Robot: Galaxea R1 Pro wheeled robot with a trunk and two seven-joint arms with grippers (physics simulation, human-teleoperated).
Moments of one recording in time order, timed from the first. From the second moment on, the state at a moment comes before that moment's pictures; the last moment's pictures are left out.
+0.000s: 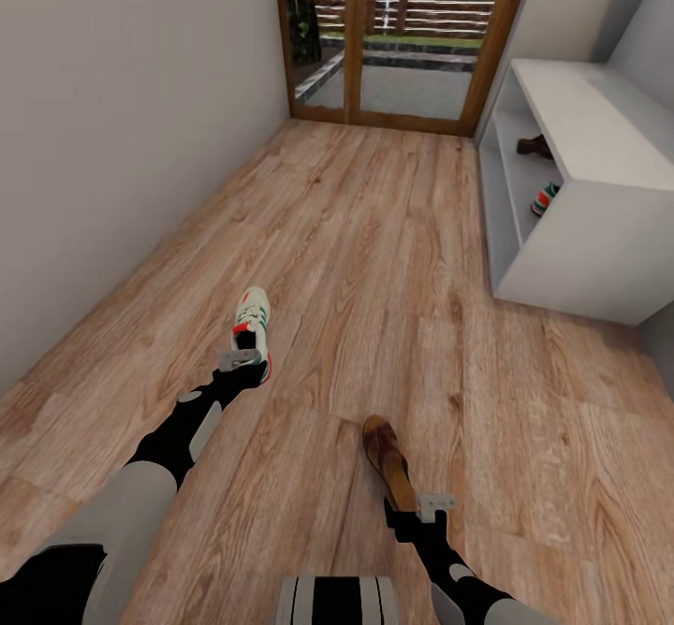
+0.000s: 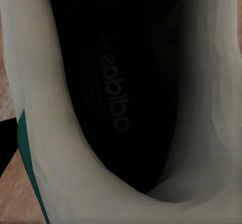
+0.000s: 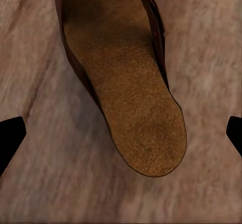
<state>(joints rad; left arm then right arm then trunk) -0.86 0.01 0.02 -0.58 0.15 0.09 -0.17 -0.61 0.10 0.00 -0.04 -0.02 -0.52 0.06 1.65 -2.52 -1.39</state>
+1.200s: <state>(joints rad) -0.86 0.01 0.02 -0.58 0.15 0.09 -0.17 -0.61 0.10 0.00 -0.04 -0.02 -0.52 0.06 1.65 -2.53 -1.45</state>
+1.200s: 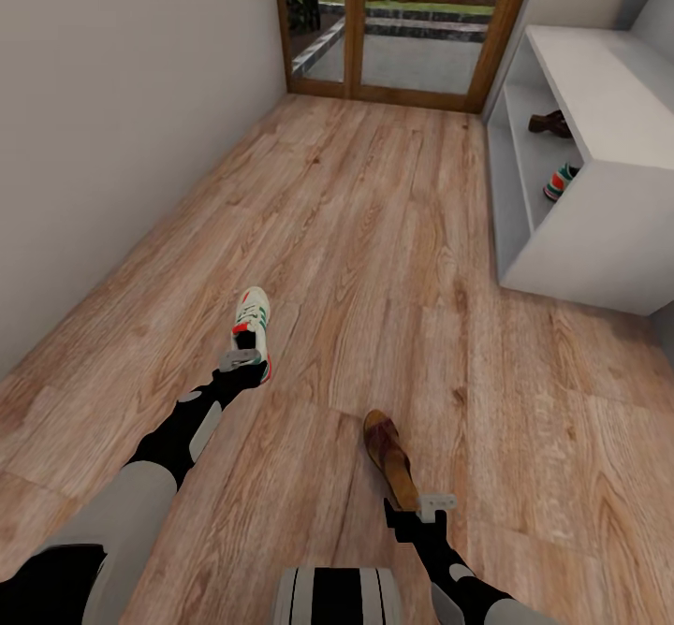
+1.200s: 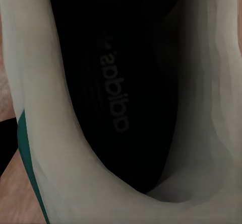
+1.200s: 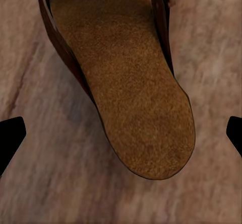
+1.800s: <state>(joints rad) -0.86 0.01 0.02 -0.58 0.15 0.09 -0.17 -0.61 0.10 0.00 -0.04 -0.02 -0.52 0.06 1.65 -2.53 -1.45</state>
